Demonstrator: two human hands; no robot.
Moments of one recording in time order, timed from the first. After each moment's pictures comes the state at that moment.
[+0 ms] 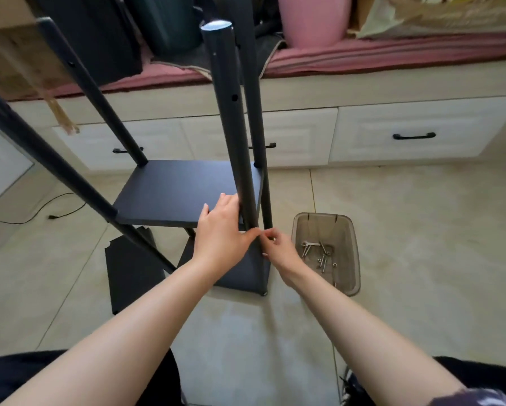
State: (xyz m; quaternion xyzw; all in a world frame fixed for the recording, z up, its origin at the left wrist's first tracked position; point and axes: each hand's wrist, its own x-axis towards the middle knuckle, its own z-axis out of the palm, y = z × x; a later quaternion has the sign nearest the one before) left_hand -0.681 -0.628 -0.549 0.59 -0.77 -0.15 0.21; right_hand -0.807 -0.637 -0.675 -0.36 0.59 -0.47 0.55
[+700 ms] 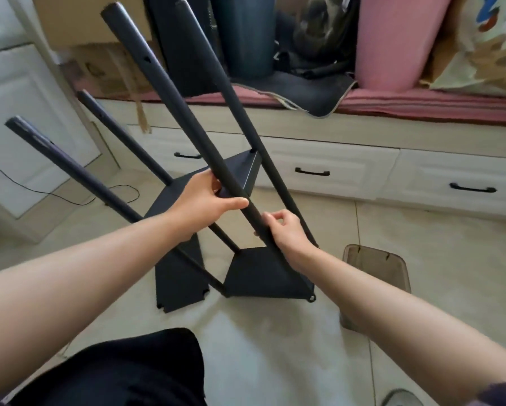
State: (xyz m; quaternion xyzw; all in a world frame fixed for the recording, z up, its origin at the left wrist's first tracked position) left_hand -0.524 -0.673 -0.469 0.58 -0.67 -0.34 0.32; right_hand -0.696 -0.677 -0.569 -0.46 0.60 -0.40 0.51
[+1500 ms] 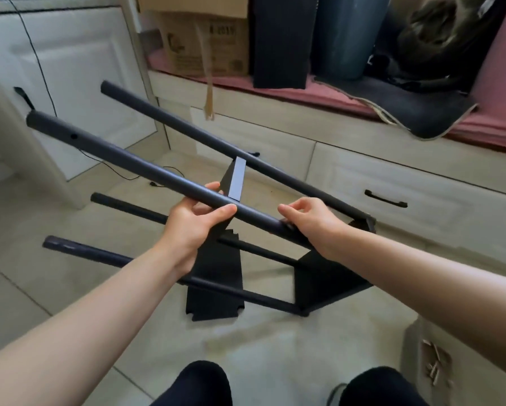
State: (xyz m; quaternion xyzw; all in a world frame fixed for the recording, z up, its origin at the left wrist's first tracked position) left_hand -0.386 -0.694 -0.546 0.54 -0.38 -0.47 0.58; right_hand -0.593 -0.764 -0.535 -0.62 0.60 -0.24 0.45
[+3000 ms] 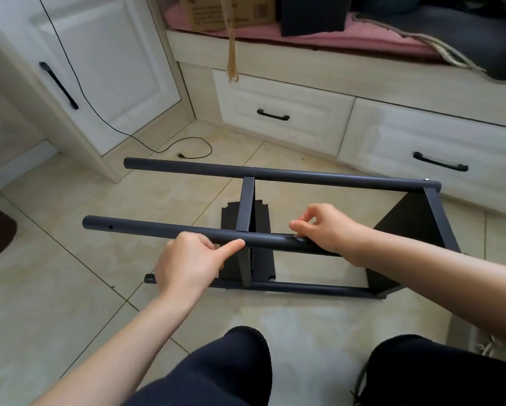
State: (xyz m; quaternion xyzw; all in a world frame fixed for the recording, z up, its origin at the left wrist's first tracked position) left_hand -0.373 -0.627 -0.593 0.87 -0.43 -0.13 0.21; right_hand -0.580 -0.740 -0.581 -0.67 0.57 -0.08 0.46
